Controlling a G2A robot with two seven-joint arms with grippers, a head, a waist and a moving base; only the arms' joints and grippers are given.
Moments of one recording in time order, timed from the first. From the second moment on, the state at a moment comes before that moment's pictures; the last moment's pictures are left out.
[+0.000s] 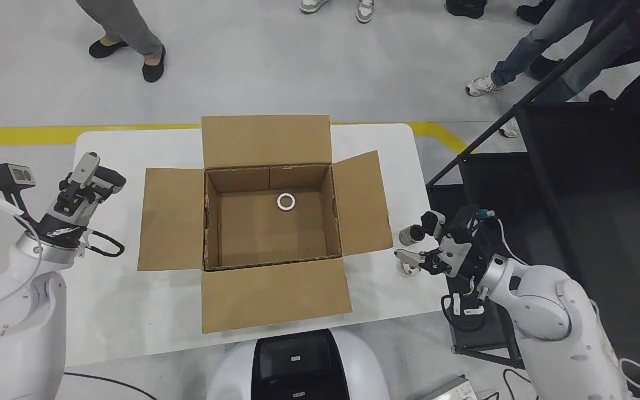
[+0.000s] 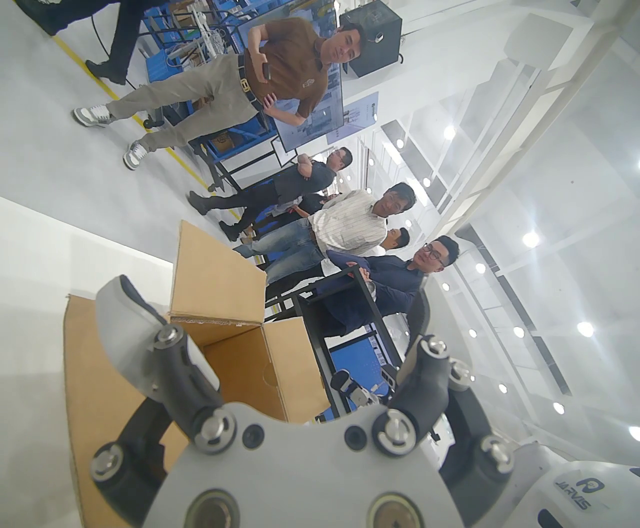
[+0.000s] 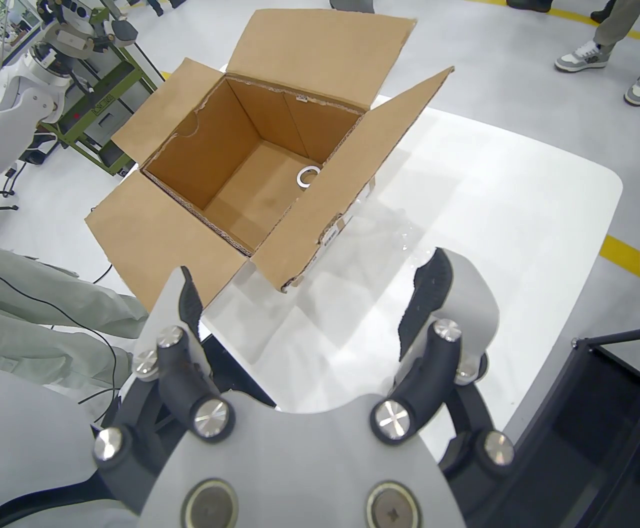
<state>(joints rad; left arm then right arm) 1.44 -1.06 -1.77 -1.64 -0.29 -0.41 -0.63 -1.86 -1.09 1.83 -2.01 -0.66 -0.71 0.56</state>
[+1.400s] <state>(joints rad) 1.44 -1.06 -1.77 -1.64 -0.29 -0.41 -0.63 -1.51 -1.11 1.33 -2.04 -1.02 -0.67 0.51</state>
